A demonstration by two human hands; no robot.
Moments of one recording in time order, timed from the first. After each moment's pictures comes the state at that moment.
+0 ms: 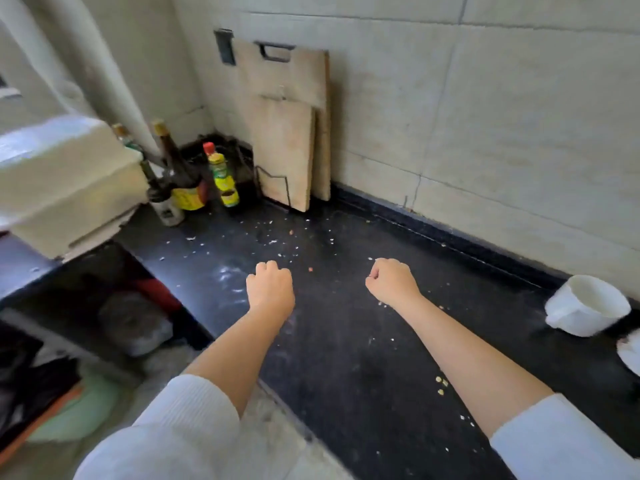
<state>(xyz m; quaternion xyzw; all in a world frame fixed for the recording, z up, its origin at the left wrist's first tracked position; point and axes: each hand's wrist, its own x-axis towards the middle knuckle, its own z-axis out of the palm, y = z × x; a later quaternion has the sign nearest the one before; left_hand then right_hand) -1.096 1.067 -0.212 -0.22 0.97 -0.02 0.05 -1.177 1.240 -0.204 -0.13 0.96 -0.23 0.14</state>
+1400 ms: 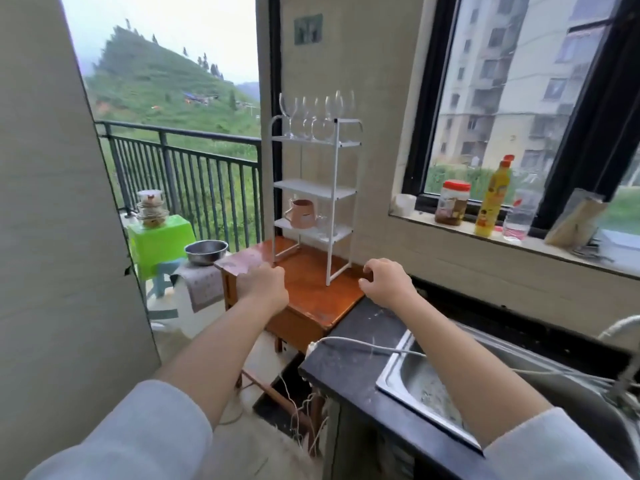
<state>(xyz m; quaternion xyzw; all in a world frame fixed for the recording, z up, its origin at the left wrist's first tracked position) -0.273 0.379 -0.046 -0.83 0.55 -0.06 -0.04 -0.458 0.307 -0.033 -0.83 0.53 -0.18 0.09</state>
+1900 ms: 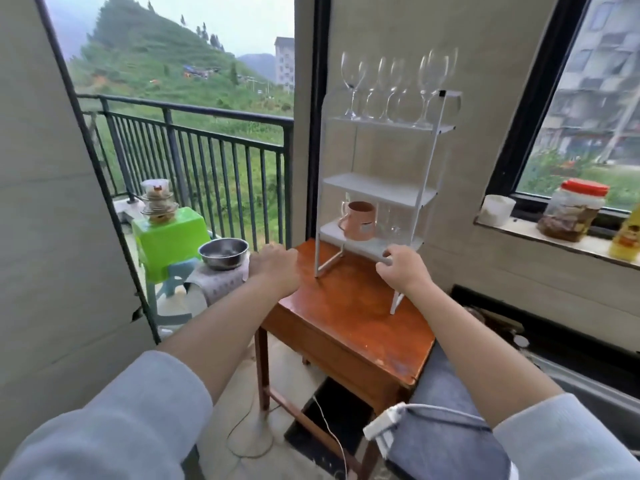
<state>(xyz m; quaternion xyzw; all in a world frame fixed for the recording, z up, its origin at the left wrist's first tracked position) -0.030 0.206 -0.052 -0.81 0.58 -0.06 -0.03 -0.217 0.121 -0.055 -0.79 0.55 -0.23 0.15</state>
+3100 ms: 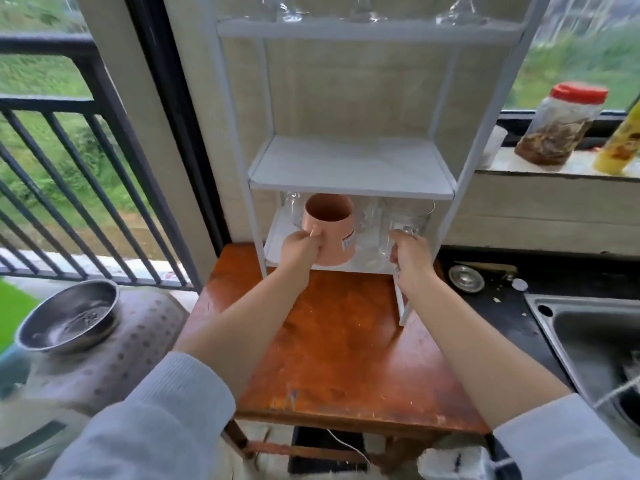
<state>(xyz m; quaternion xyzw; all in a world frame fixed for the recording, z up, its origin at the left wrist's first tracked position) 0.025 -0.159 -0.129 -0.61 0.43 0.53 -0.40 -0.121 -0.124 -0.129 -0.23 0.67 -0.57 0.42</state>
